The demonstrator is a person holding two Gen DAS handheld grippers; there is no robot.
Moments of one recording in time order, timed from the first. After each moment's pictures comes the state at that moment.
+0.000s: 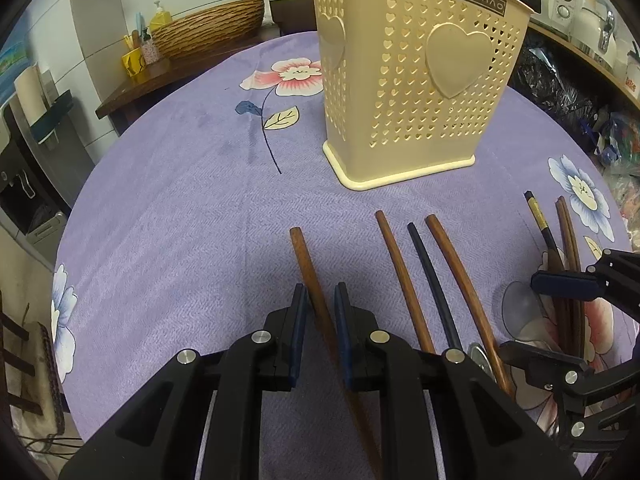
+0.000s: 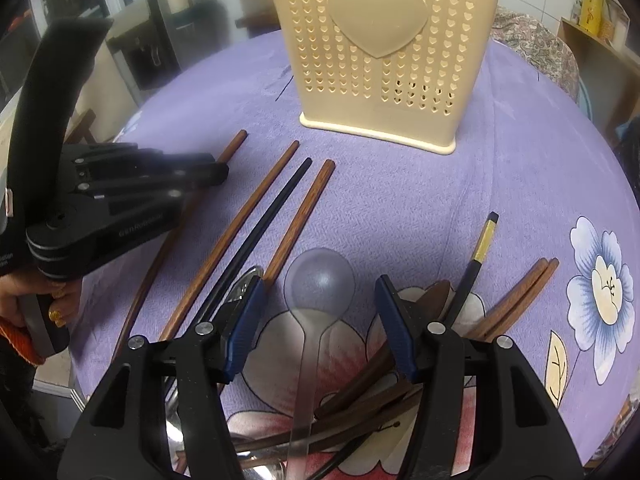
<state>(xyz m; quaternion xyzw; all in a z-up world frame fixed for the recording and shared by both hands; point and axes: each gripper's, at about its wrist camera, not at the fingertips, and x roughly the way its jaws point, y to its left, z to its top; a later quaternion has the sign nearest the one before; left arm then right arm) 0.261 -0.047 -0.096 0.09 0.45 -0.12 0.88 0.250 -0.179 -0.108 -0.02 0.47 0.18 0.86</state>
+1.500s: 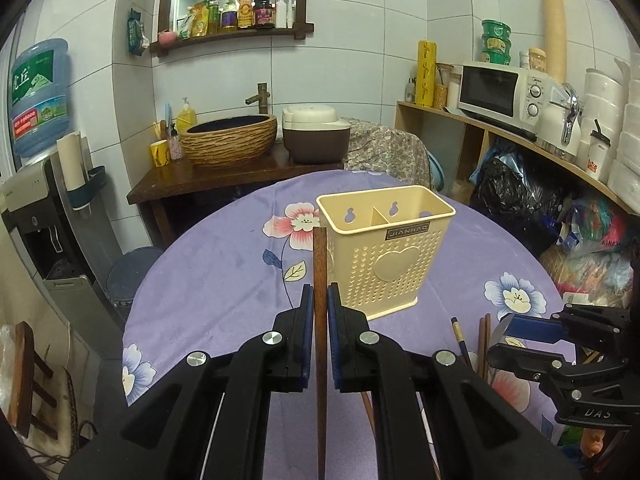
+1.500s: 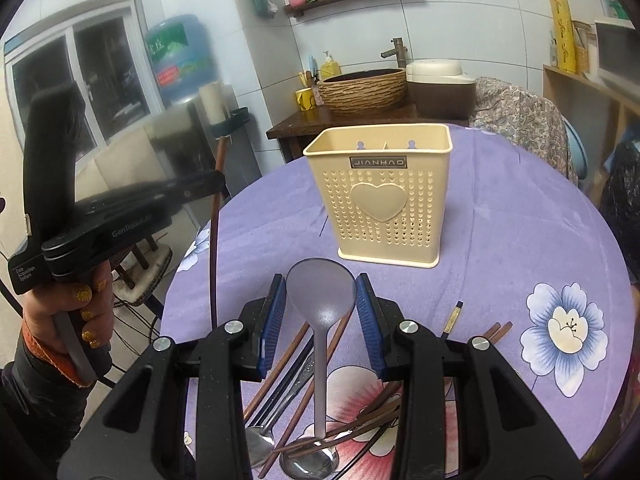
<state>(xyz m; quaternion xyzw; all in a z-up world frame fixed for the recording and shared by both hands) 0.201 -0.039 0.039 0.05 0.28 -0.13 0.95 0.199 -0.211 0.006 0.06 0.32 0.23 0.92</state>
